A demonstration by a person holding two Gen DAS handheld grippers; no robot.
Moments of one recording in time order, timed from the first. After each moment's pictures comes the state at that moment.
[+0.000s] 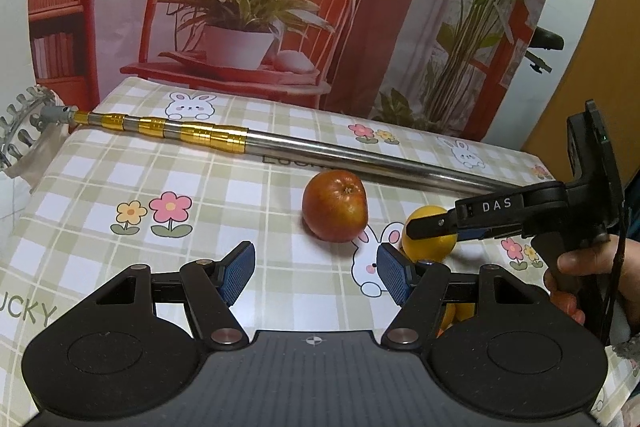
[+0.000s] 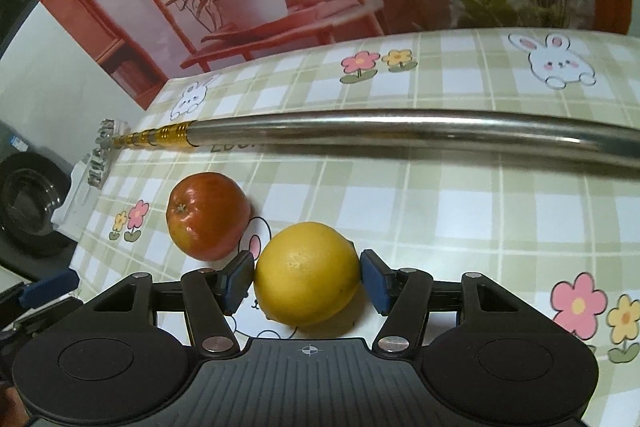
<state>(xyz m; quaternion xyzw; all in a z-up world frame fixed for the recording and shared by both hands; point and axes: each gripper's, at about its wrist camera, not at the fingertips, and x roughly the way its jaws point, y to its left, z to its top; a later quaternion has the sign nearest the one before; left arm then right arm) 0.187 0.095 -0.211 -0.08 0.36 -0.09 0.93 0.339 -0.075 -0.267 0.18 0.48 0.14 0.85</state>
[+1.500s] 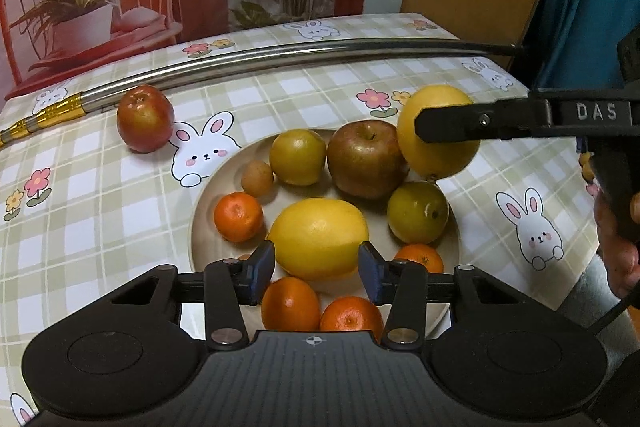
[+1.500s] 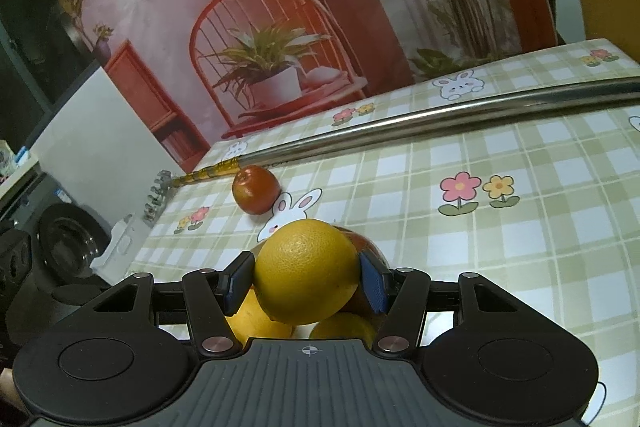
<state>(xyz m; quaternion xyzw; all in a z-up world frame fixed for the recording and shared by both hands) 0.124 -0.020 -0.231 0.07 0.42 -0.24 0.87 0.134 -0.143 -0.227 0.23 0.33 0.14 0.91</state>
